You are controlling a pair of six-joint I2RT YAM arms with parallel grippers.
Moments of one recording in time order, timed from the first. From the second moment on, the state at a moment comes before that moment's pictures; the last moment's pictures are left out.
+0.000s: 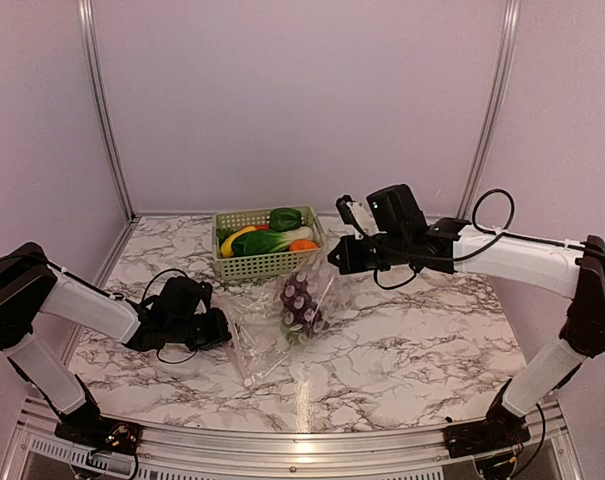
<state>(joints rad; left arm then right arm) -0.73 1.59 0.53 0.33 0.08 -0.94 0.75 1.57 1.21 -0.28 -0.10 0.39</state>
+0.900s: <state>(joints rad) -0.75 1.47 0.54 0.34 0.17 -0.93 0.75 1.51 1.03 -0.38 0.14 0.42</state>
